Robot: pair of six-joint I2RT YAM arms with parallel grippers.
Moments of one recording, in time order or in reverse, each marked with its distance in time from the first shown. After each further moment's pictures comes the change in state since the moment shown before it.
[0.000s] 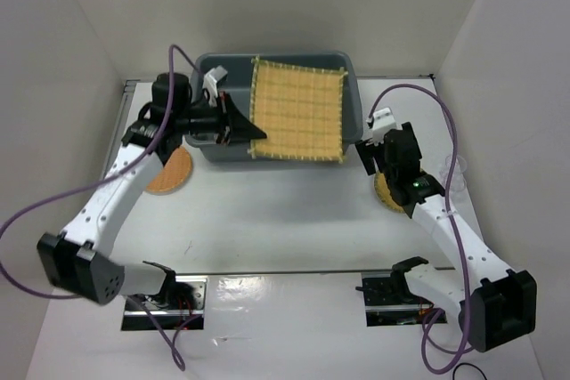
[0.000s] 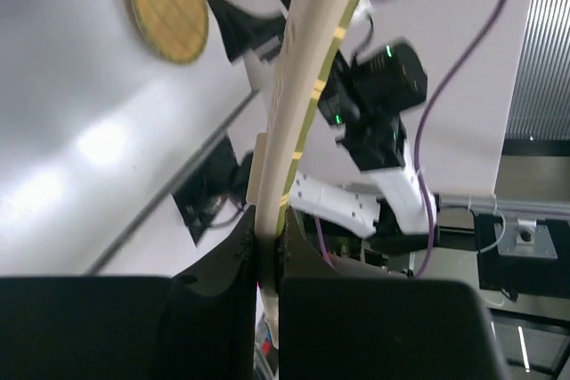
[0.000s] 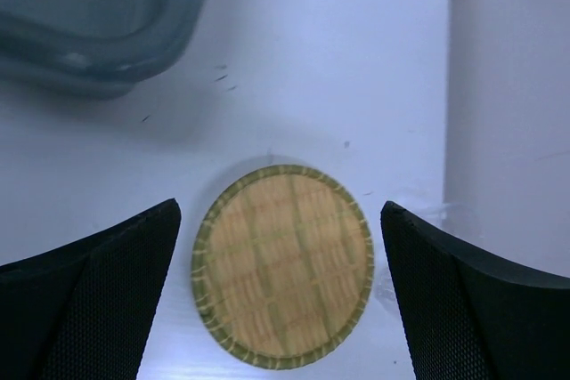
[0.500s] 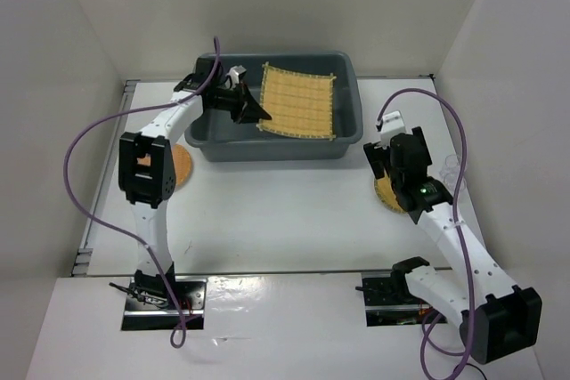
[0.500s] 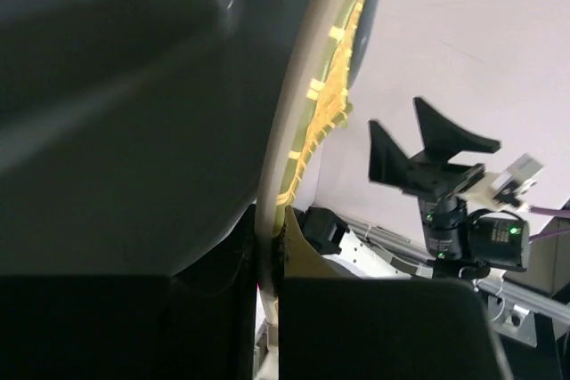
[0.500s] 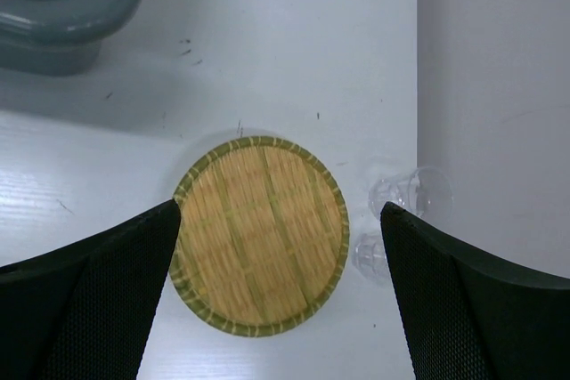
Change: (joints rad) left arm 0.120 0.770 0.449 -0.121 0.058 0.199; right arm -0.024 -0.074 0.000 -0.064 0.074 0.000
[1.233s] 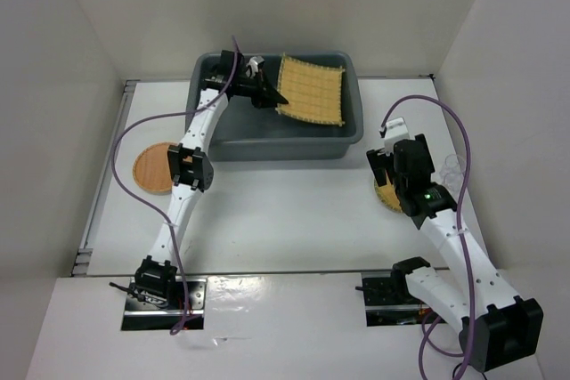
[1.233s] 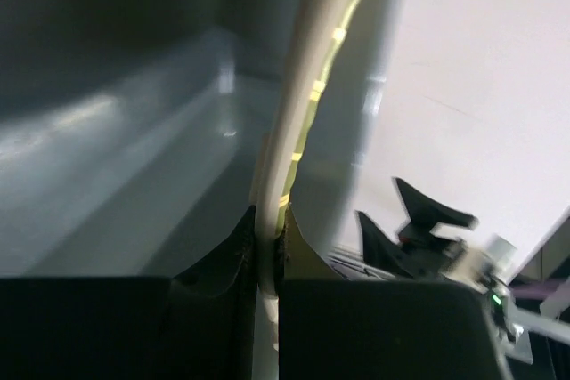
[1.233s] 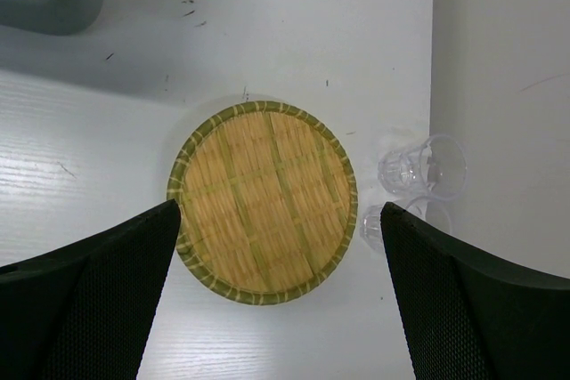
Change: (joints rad) left arm -0.034 0.850 1.329 -0.308 0.063 -0.110; right arm -0.022 -0.063 -0.022 -0.101 -0.029 0.026
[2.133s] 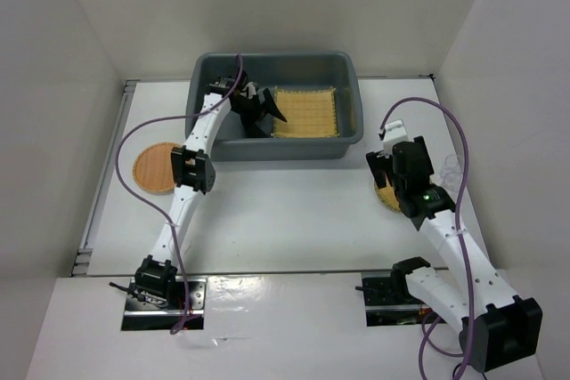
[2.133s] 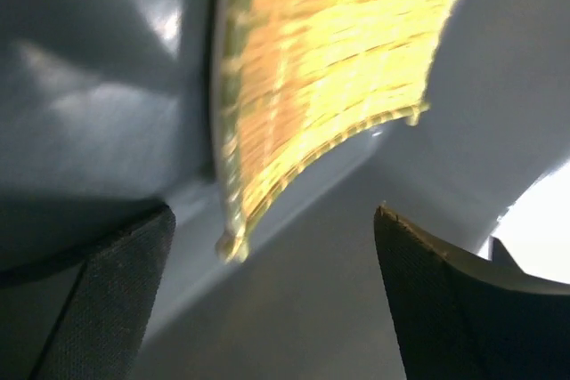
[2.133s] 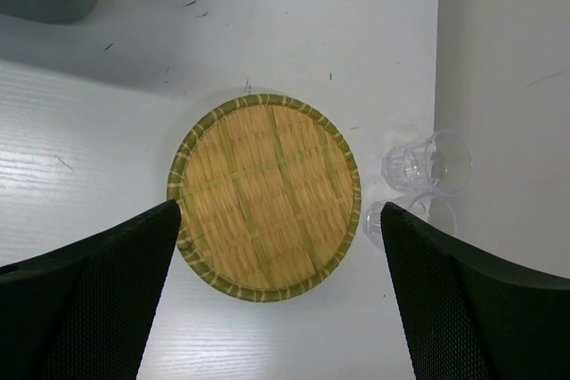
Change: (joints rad) left arm -0.009 0.087 0.015 -0.371 -0.259 0.160; right arm 0.000 -0.007 -0.024 0.006 0.000 0.000
